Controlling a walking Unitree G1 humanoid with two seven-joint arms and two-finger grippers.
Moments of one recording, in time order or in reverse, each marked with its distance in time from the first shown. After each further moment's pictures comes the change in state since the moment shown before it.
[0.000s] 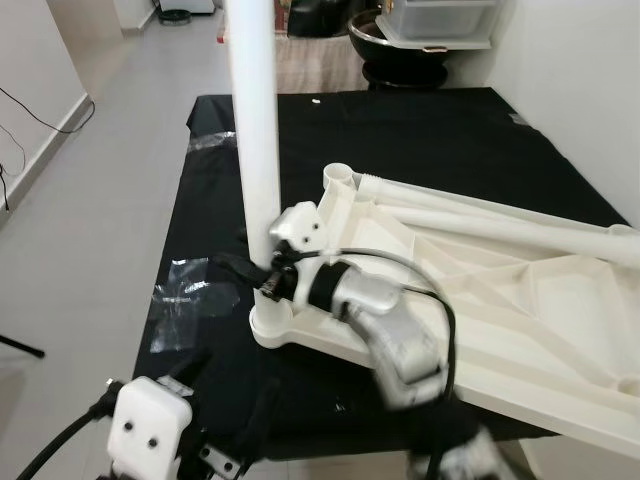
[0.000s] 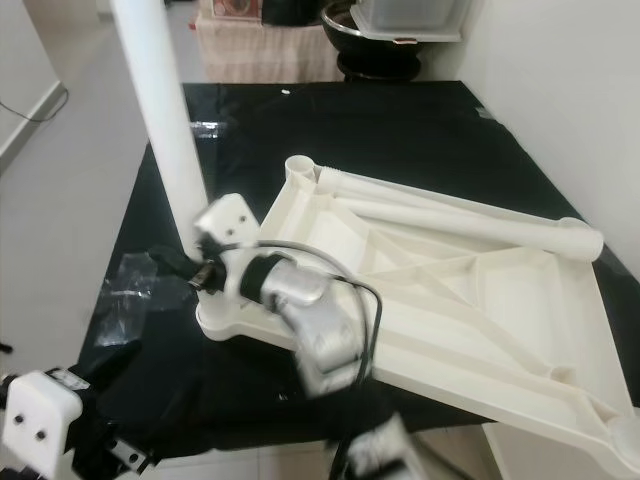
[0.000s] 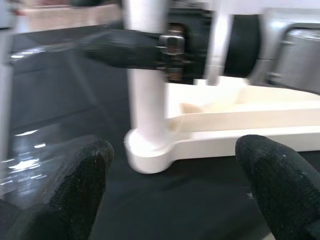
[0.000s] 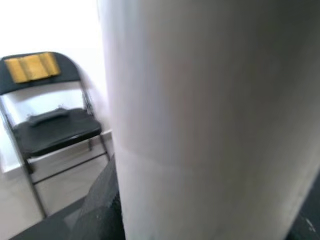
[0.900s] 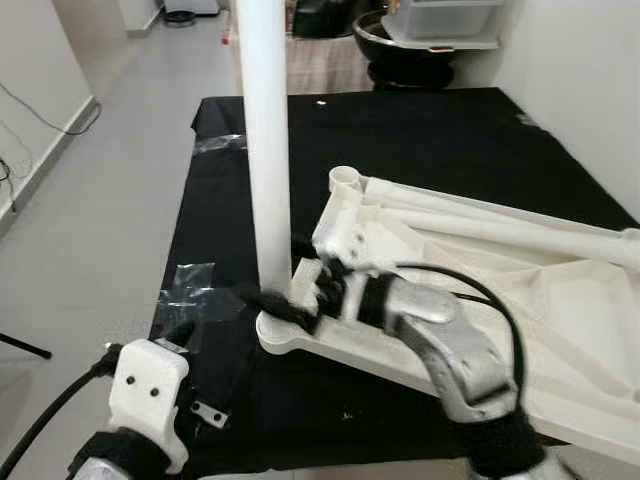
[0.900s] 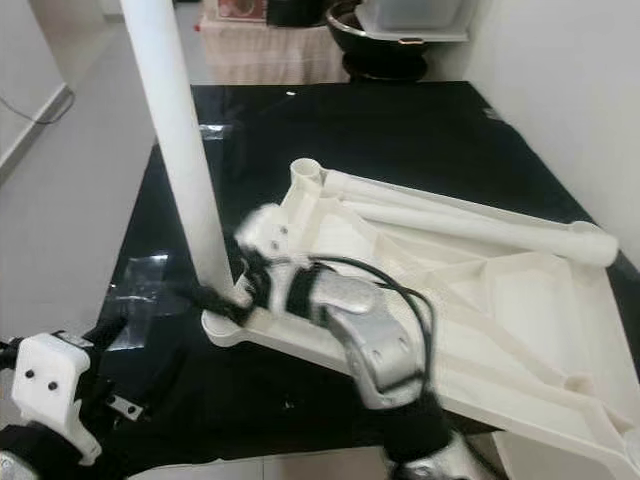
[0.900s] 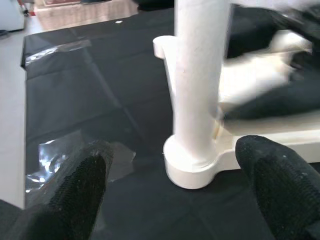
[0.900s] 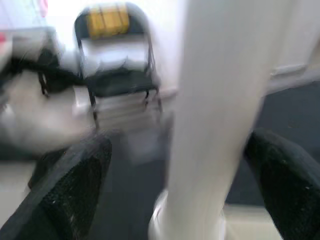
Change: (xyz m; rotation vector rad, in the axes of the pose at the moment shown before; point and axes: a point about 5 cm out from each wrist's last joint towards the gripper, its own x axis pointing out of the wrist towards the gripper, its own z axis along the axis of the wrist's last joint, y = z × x) left arm 0.029 0.022 -0.008 0.070 0.033 0.036; right arm -0.062 -0.024 -0.014 -0.081 0.143 0.414
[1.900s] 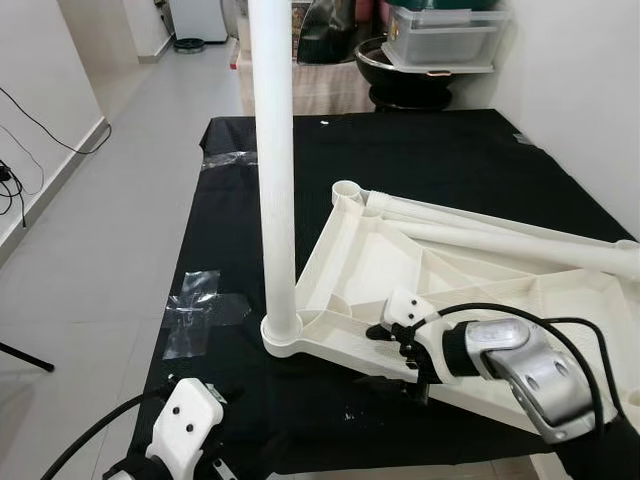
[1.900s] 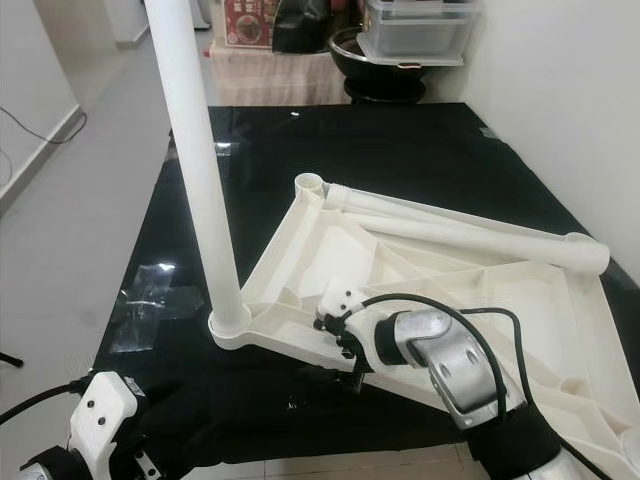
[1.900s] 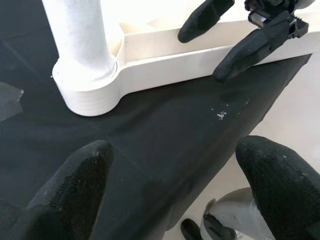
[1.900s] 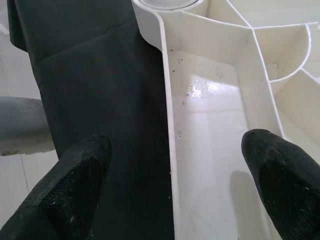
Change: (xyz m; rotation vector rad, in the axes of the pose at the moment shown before) left arm -0.005 -0.010 -0.041 -0.041 0.205 -0.388; right arm -0.064 -0.019 -0.053 0.137 0.499 -0.031
